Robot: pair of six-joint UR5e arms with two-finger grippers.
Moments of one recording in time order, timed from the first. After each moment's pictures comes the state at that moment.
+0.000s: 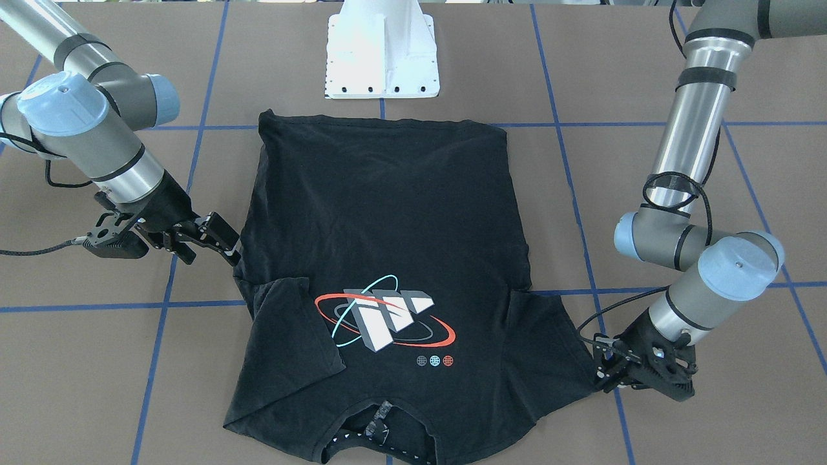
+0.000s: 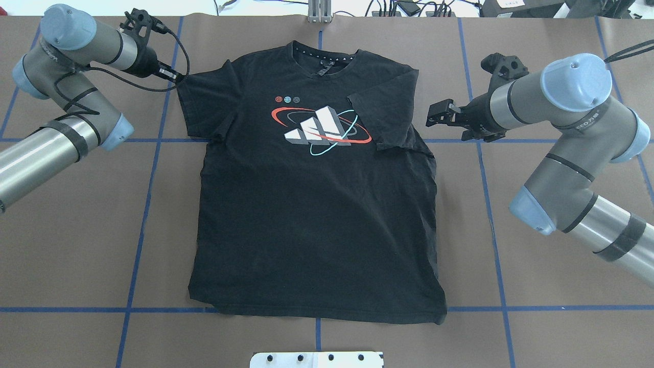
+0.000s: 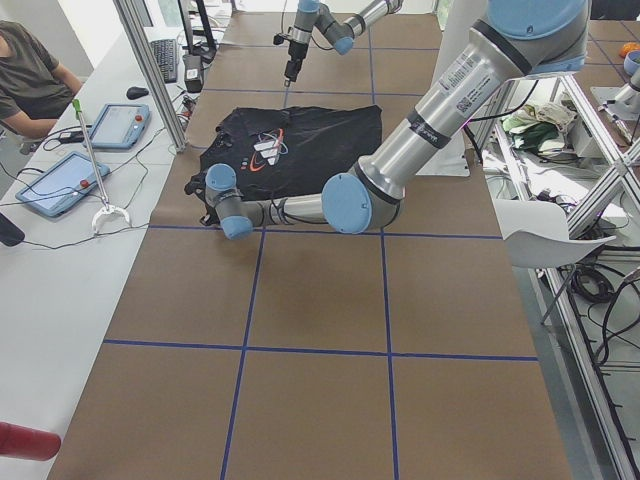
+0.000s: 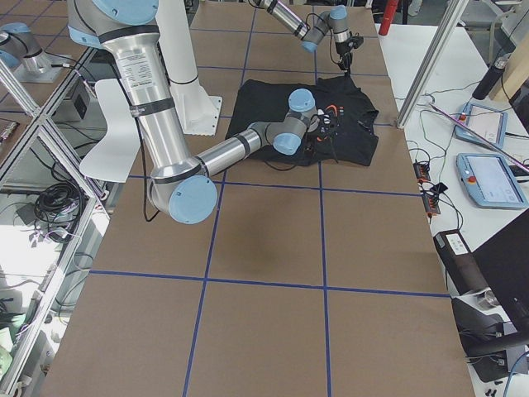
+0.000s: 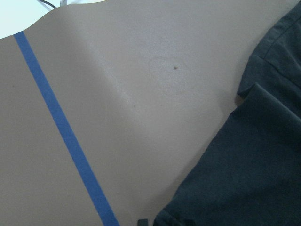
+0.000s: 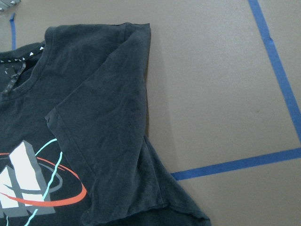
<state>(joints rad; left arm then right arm) -0.99 -2.35 -0.66 -2.74 -2.08 -0.51 0.83 -1.24 1.65 -0.96 2.00 1.37</state>
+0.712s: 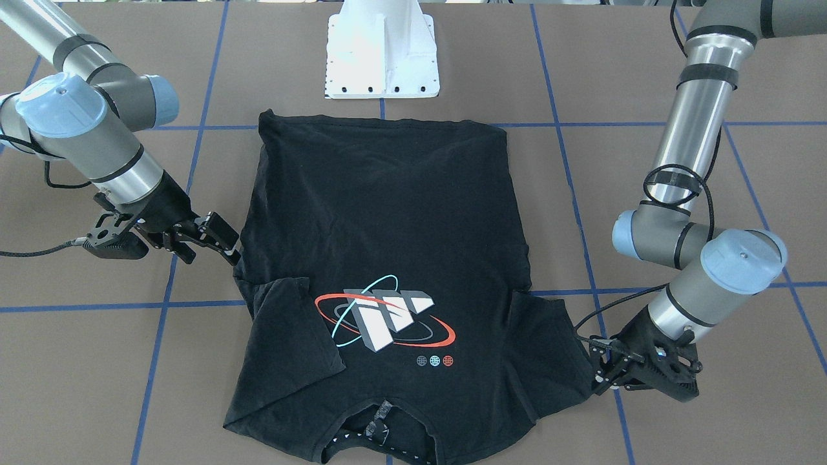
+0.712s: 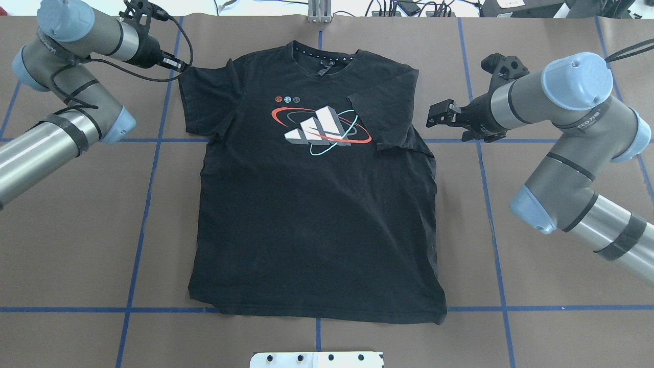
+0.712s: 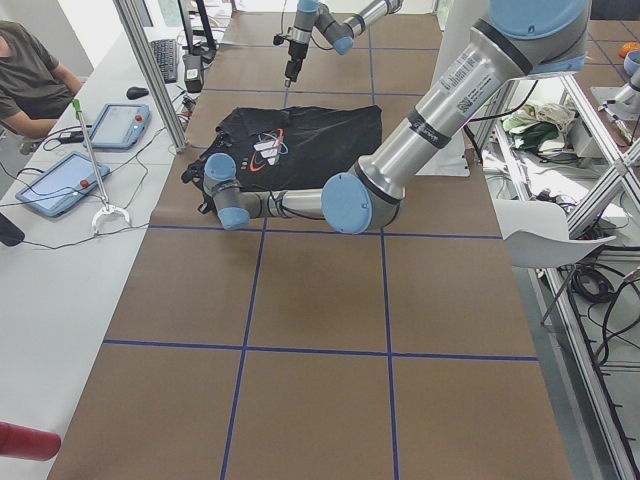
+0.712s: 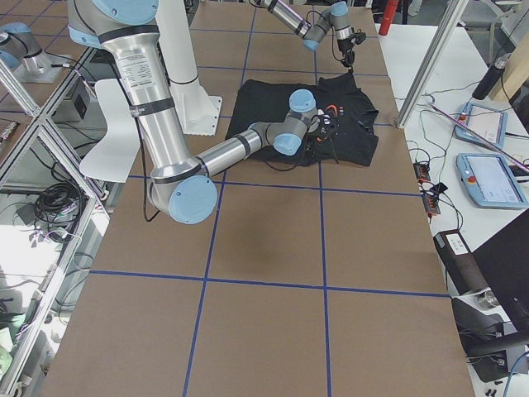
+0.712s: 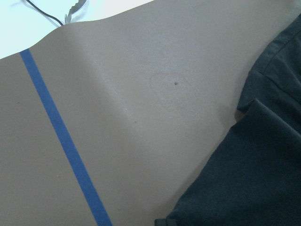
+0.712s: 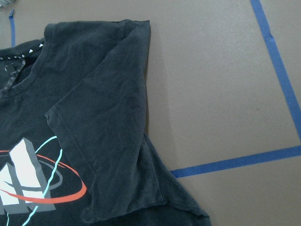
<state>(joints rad) -1.00 -2.33 -0.77 -2.74 -2.09 -0.61 0.83 -1.24 1.65 -0.96 2.02 1.37</state>
